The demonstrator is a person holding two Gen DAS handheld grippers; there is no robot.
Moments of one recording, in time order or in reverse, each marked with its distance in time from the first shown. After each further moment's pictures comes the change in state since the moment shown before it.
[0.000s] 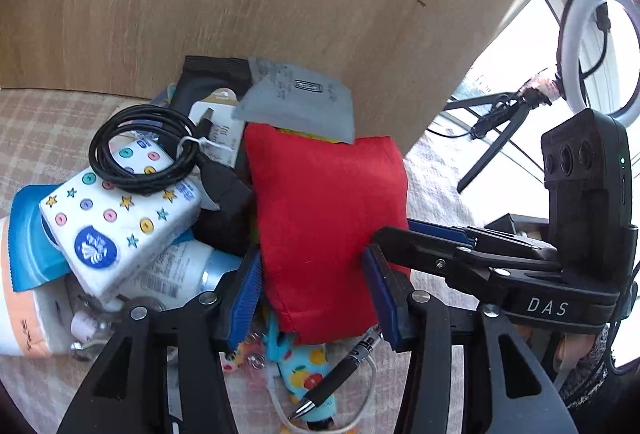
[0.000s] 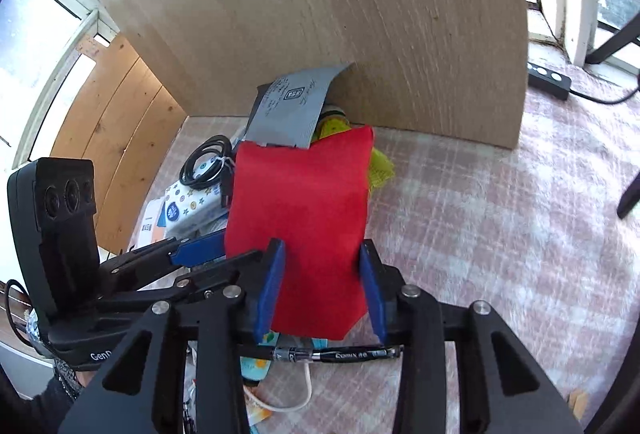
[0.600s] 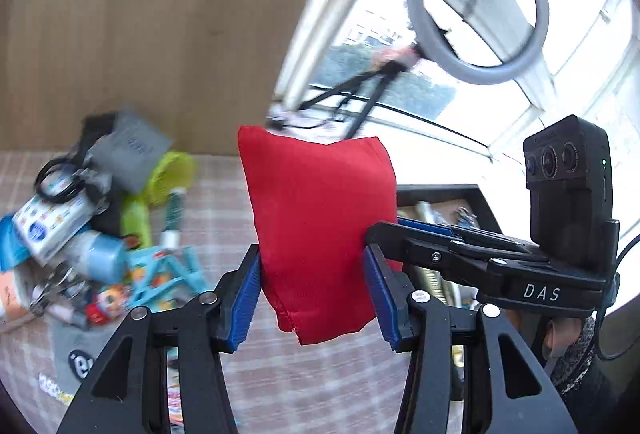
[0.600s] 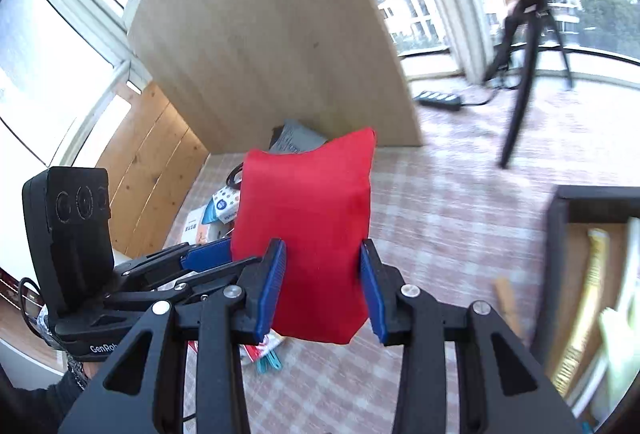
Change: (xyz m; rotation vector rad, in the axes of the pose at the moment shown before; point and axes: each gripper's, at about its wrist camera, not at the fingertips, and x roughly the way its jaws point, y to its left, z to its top) left arm -0.054 -0.127 -0.026 0.206 -0.041 -0.153; right arm -0.165 -0.019 -0.071 0.065 -0.205 -0.031
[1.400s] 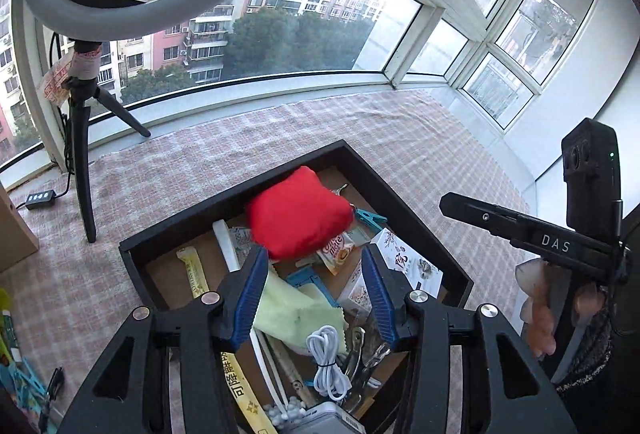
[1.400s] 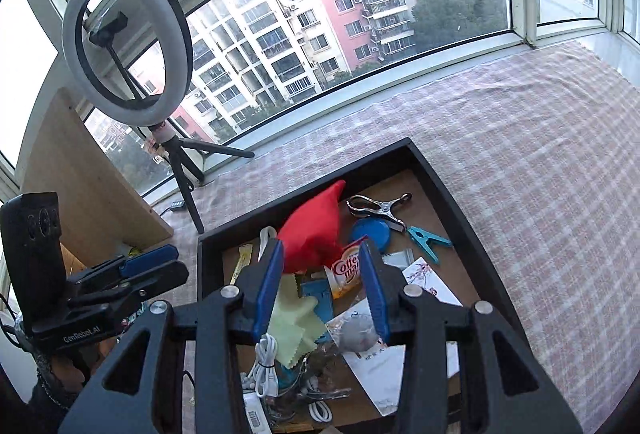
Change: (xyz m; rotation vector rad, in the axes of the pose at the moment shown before) left arm 0.102 -0.242 0.027 0.323 0.154 -0.166; right arm -0.251 -0.191 -0.062 0.352 -0.279 -0.455
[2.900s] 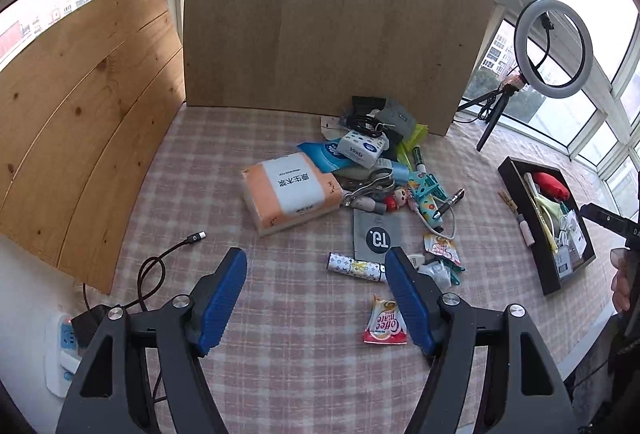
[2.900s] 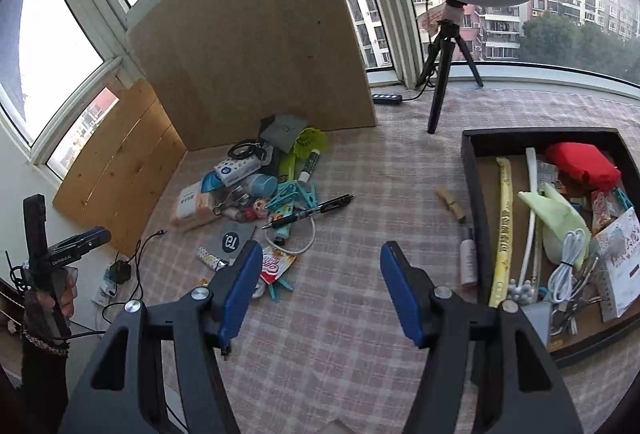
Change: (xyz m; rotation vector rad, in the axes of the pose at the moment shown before) left arm -0.372 0.296 -0.289 -0.432 -0.144 0.533; right arm 0.007 0.313 -0.172 -0.366 0.164 0.259
